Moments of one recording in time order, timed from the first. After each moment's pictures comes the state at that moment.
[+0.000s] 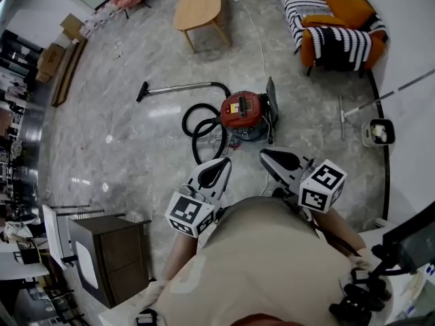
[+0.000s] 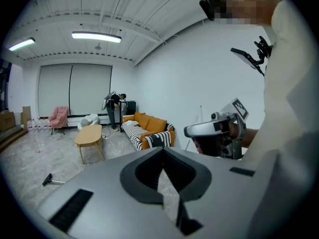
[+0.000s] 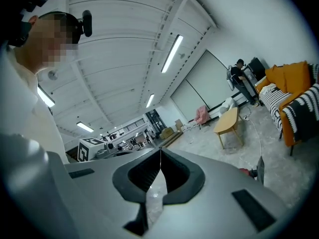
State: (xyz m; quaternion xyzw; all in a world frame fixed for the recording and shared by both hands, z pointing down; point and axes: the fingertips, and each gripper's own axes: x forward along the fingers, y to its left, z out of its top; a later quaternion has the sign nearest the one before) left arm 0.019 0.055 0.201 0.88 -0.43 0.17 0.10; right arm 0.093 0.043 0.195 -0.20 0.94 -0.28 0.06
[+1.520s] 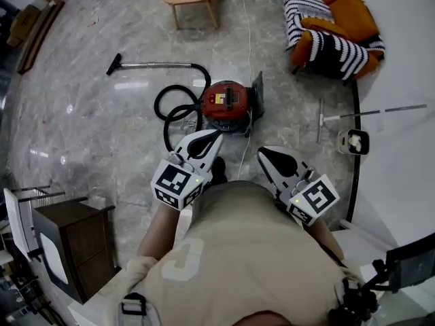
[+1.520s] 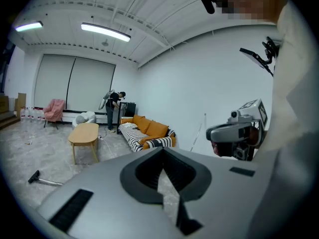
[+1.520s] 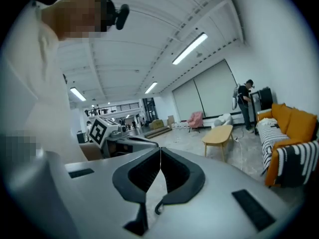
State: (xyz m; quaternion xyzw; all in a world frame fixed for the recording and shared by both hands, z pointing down) left arm -0.054 -0.037 0.216 0.90 -0.40 0.12 0.12; right arm 0.027 0.007 0.196 -0.25 0.96 -0.13 -0.06
